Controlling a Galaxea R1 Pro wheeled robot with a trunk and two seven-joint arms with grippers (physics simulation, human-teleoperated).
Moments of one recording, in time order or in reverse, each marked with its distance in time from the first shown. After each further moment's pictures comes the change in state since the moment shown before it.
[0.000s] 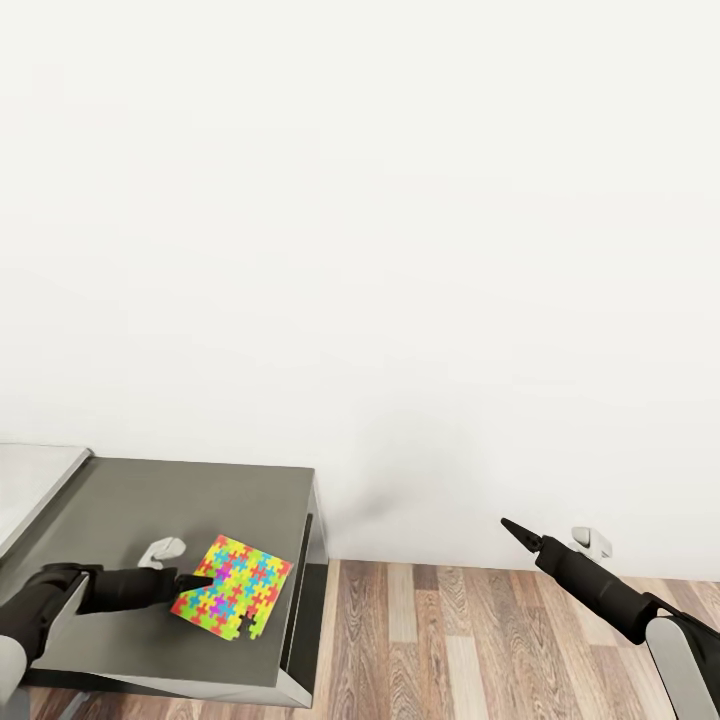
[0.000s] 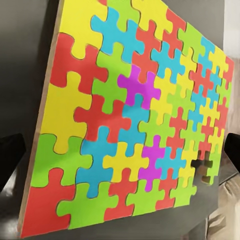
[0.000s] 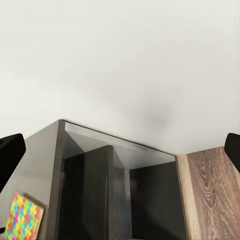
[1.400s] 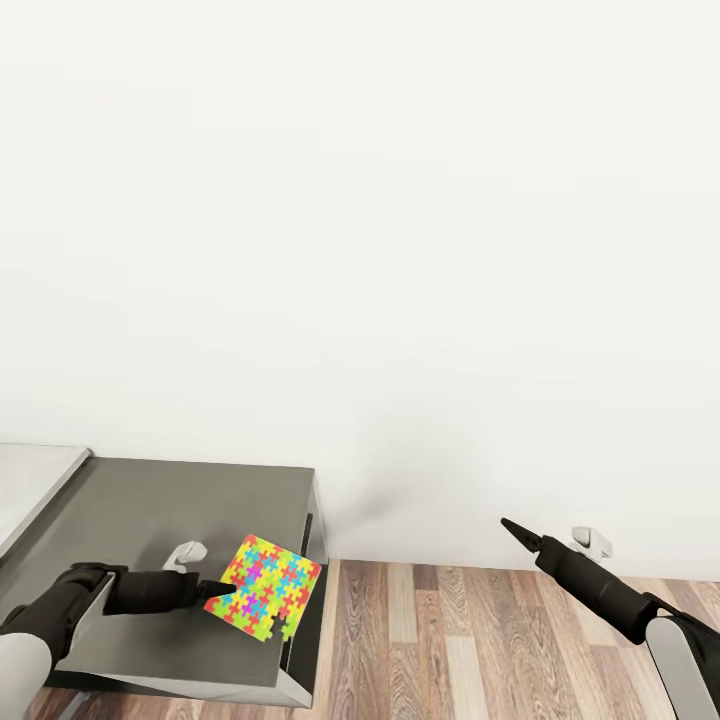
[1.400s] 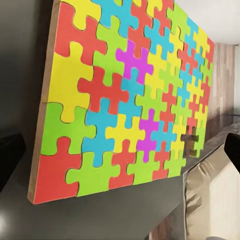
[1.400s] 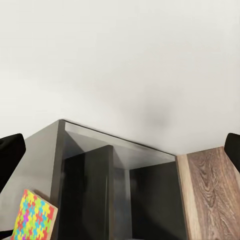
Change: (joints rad) left arm -0.001 -0.052 -0.059 0.000 0.001 0.003 -0.079; right arm 0.000 0.000 0.000 0.001 0.000 0.000 0.001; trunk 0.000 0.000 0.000
